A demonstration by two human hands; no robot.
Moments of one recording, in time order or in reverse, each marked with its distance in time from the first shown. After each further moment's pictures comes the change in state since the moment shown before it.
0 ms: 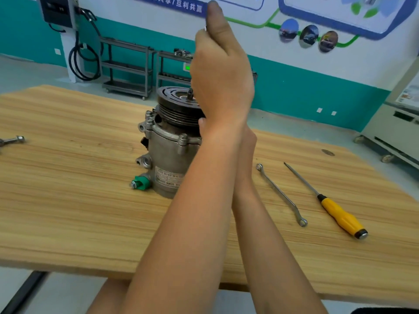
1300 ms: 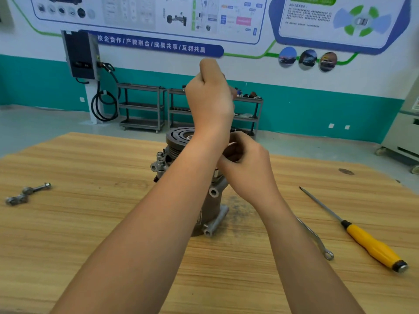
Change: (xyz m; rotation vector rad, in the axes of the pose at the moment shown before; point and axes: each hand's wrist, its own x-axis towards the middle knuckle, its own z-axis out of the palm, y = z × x) left_hand 0.029 0.015 -0.003 -0.158 -0.231 -0.308; right_hand 0.025 -0.014 -0.021 0.095 -0.222 0.006
